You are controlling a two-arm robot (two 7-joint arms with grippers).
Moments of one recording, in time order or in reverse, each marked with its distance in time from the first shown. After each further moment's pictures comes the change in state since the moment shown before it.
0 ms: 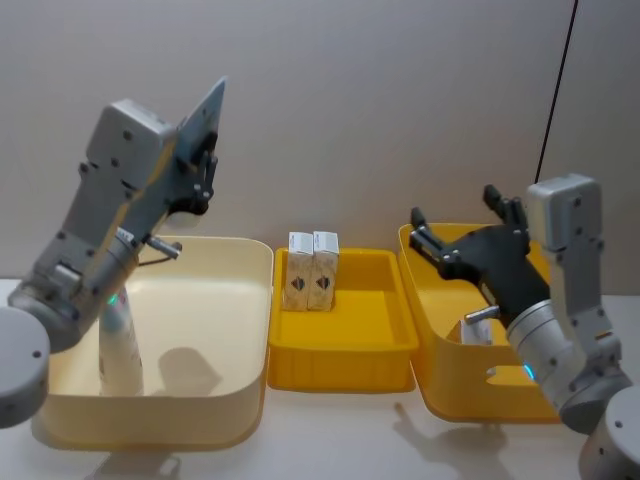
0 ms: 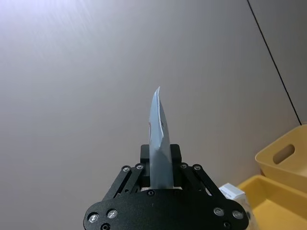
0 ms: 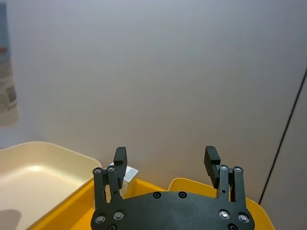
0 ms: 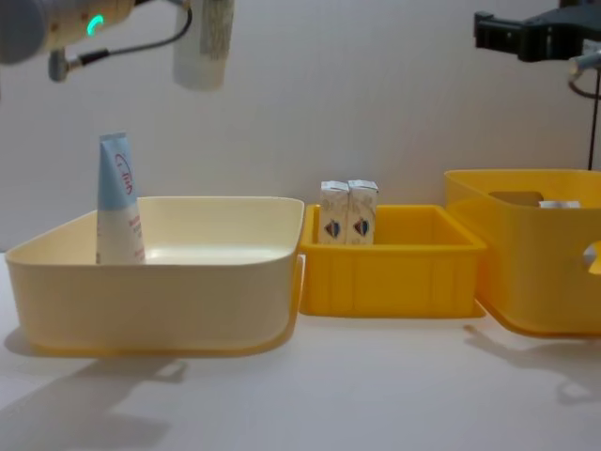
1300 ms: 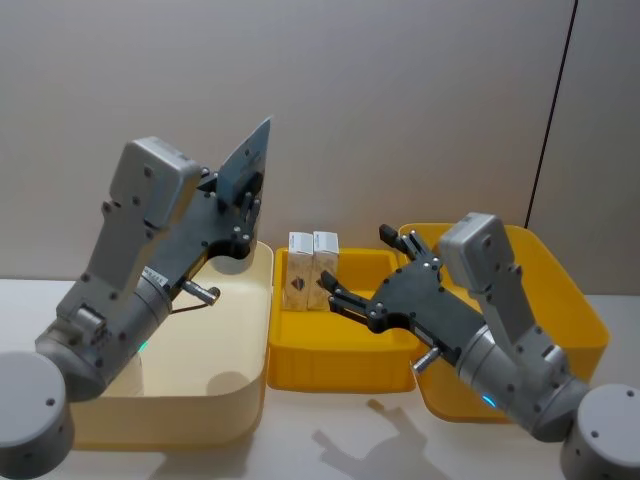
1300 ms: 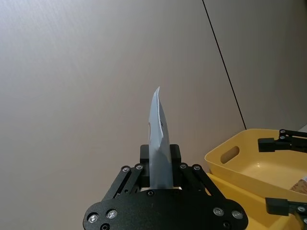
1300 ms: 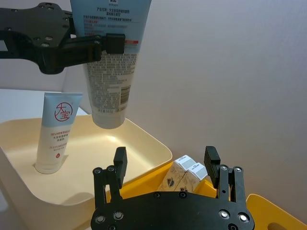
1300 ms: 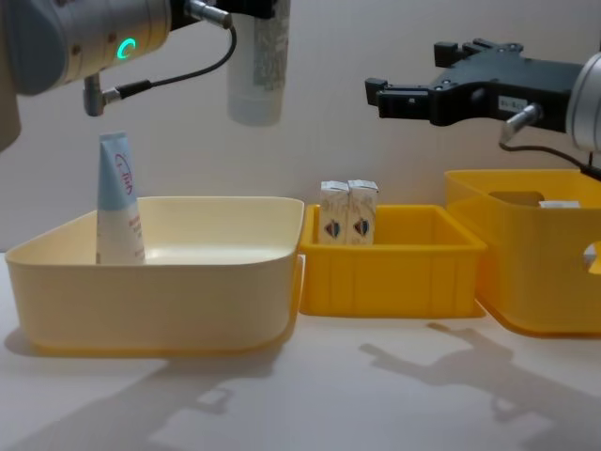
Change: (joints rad) left arm 0.100 -0.035 -0.008 -0.097 -0.061 0.032 -0.079; right arm 0.067 0.105 -0.138 0.090 0.052 -0.060 0.262
